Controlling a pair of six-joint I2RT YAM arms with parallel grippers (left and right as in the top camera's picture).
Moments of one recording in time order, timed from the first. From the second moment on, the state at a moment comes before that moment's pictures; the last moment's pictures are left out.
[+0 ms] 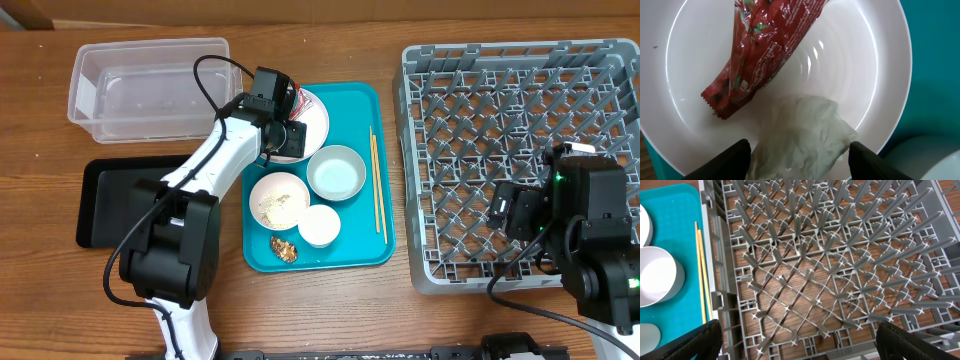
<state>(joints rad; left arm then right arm) -0.29 2.00 1.41 -0.58 0.06 -0.17 0.08 0.94 1.21 -1.22 0.18 0.22</state>
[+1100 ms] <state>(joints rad) -0.25 1.93 1.54 -0.64 0.03 -0.17 0.08 0.94 1.21 -1.22 0.18 0.22</state>
